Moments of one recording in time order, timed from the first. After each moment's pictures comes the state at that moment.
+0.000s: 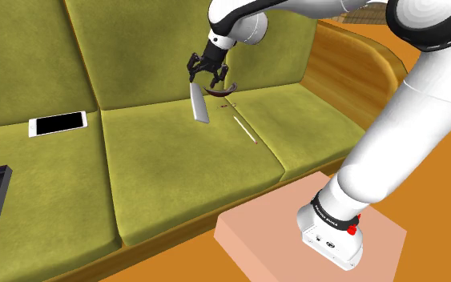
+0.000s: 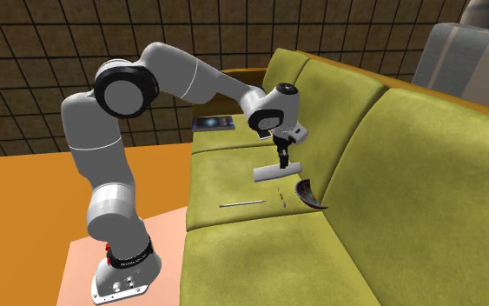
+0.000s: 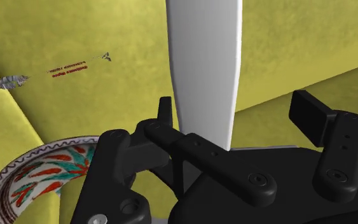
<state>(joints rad) -0.07 0.06 0.07 -2.06 0.34 2.30 0.23</state>
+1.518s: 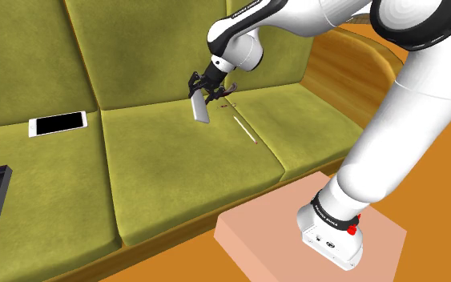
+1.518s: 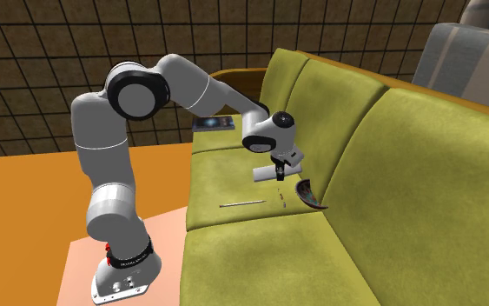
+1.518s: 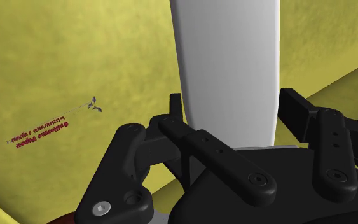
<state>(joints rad) -0.07 0.13 0.09 -2.18 0.64 2.51 0.02</state>
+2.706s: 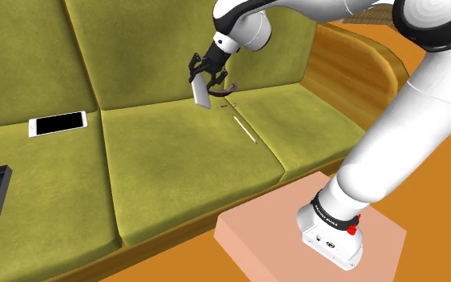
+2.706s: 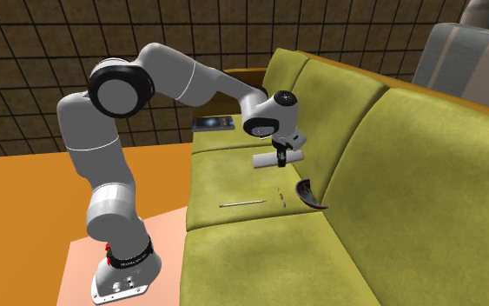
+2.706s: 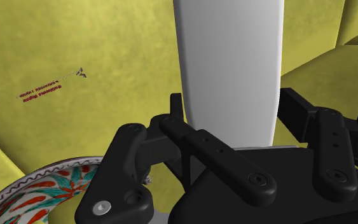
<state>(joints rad) -0.08 0.03 0.08 -2.12 0.56 2.38 0.13</state>
